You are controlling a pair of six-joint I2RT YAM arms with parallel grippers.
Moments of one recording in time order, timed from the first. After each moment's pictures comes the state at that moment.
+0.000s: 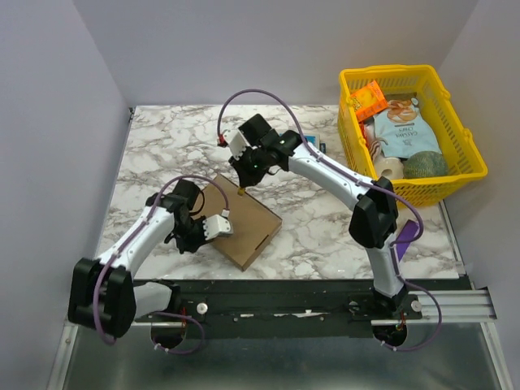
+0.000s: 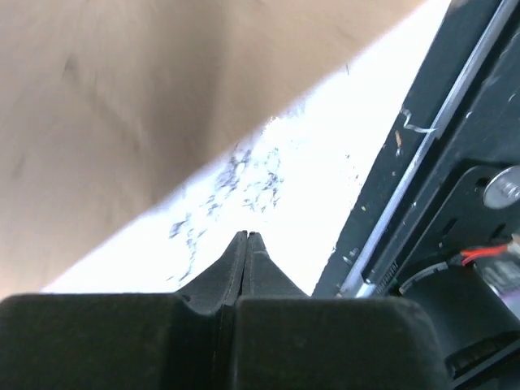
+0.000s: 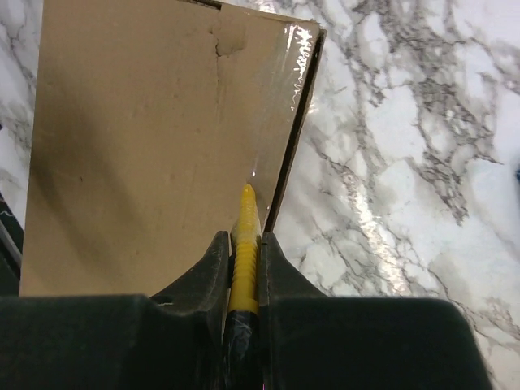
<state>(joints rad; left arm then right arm) -0.28 1.28 0.76 -1.04 0.30 1.04 0.81 2.11 2.00 -0.82 -0.26 -0.21</state>
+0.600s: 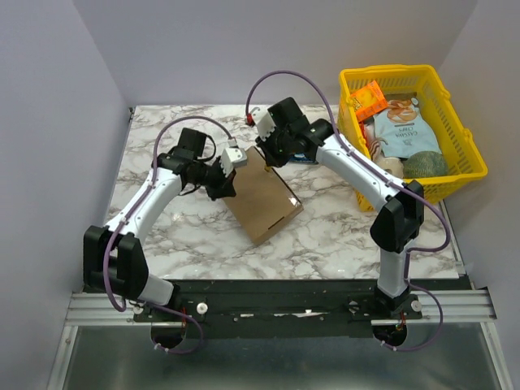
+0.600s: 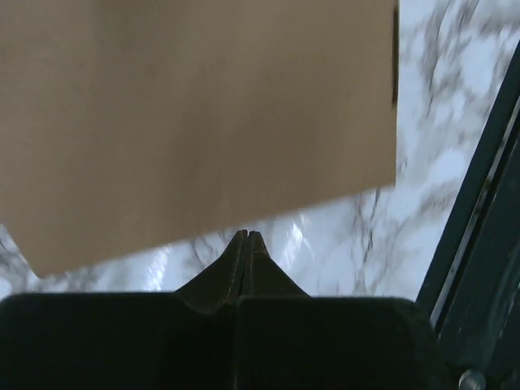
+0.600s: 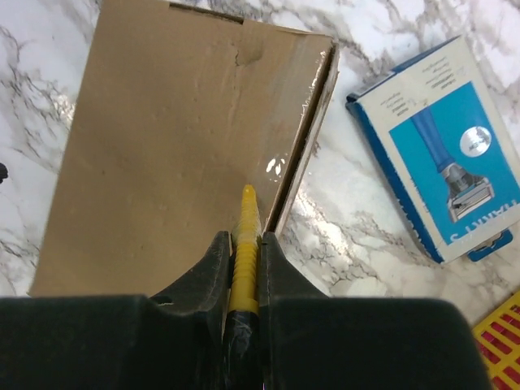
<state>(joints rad) -0.28 1.44 1.15 -0.80 0.68 0.69 0.69 1.94 1.93 -0.81 -0.11 -0.24</state>
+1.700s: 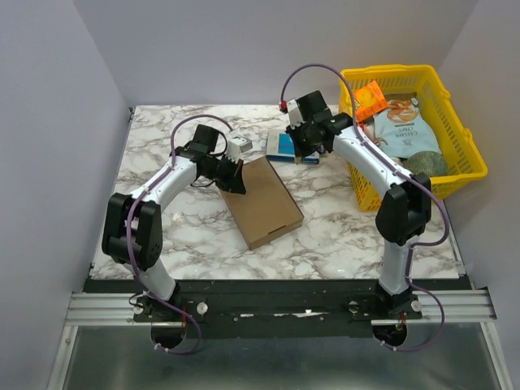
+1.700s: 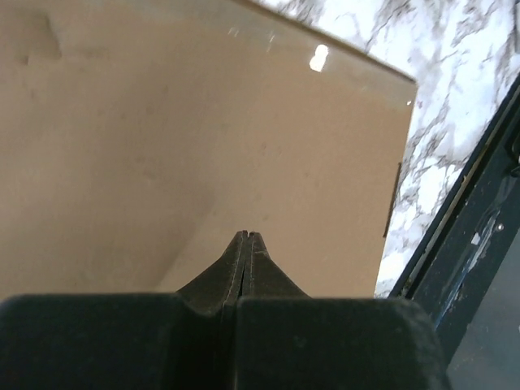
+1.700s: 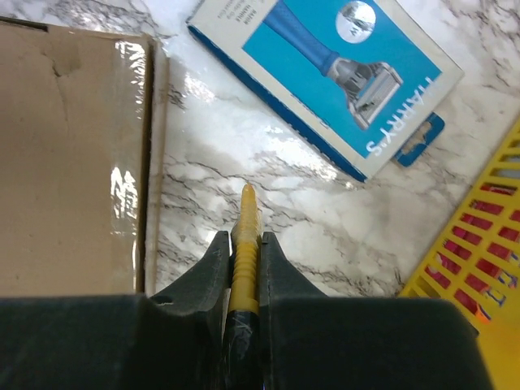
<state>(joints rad) -0.31 1.67 1.25 -0.57 0.71 0.19 0.50 1.95 1.83 -0.78 0.01 -0.16</state>
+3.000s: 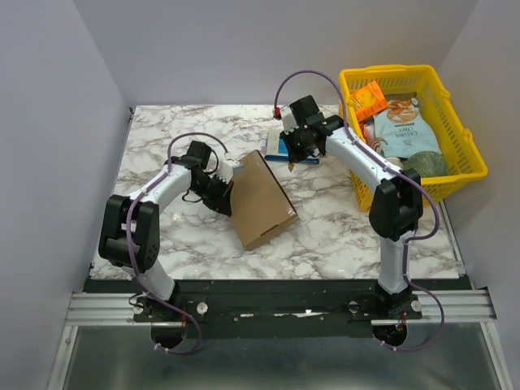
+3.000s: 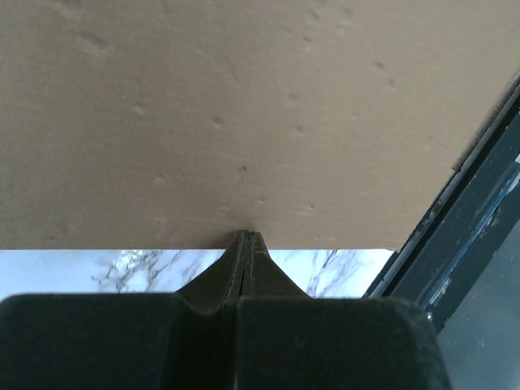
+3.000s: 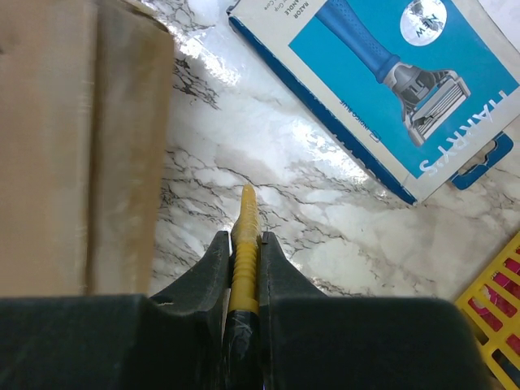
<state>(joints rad) -0.26 1.66 1.12 -0.75 0.65 0.39 0.52 2.03 1.86 -0.78 -0.07 -0.15</state>
